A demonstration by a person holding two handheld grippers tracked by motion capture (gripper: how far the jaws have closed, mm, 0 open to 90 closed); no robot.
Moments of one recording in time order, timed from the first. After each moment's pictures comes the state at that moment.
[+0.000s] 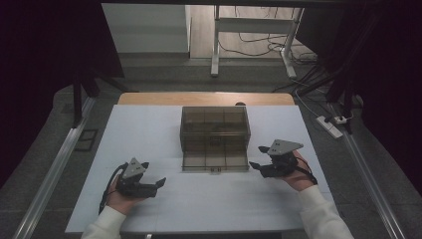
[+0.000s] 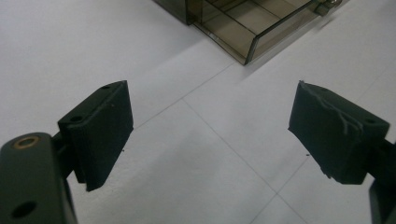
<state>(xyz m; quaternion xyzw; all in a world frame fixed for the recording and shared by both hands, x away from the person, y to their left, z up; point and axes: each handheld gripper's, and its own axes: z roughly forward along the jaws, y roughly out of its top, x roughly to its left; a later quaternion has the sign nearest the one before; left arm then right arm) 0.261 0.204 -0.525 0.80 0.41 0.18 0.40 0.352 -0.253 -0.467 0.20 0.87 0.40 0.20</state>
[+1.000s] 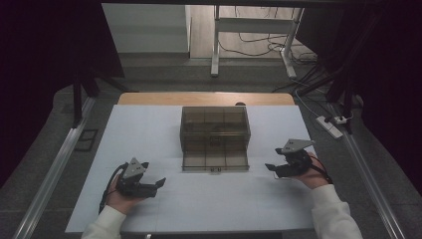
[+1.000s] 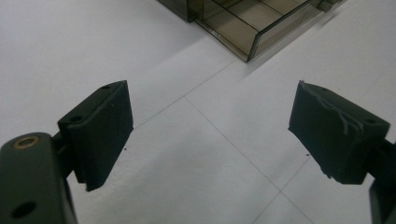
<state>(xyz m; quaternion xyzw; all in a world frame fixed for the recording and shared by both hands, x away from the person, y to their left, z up) 0.262 0.205 -0.526 0.80 0.41 0.18 0.39 0.369 -0.299 -0.479 0.25 0.89 0.34 0.17</state>
